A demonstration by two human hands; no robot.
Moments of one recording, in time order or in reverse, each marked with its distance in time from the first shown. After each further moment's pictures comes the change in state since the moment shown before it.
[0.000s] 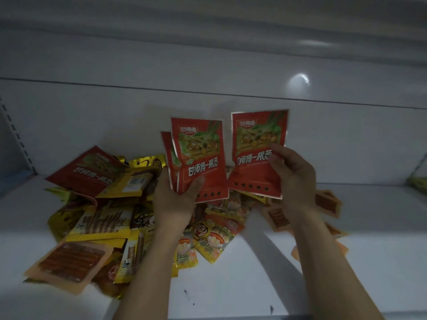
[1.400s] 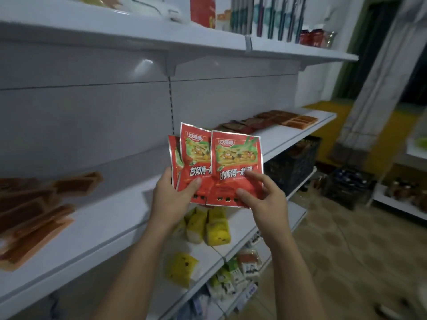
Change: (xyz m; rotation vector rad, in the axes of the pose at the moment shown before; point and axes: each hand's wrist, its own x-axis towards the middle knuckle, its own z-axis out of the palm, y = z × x) left_hand -0.332 0.108 0.368 -0.046 -0.800 0.023; right_hand -0.183 -0.123 -0.474 -0.299 0.559 0.043
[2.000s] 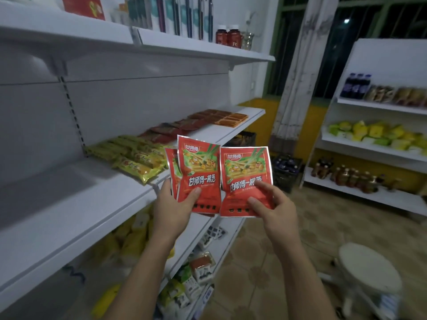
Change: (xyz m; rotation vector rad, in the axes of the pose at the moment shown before) left_hand -0.002 0.009 0.182 -0.095 -0.237 0.020; right_hand 0.017 -0.001 -0.176 -0.118 0.326 0.010
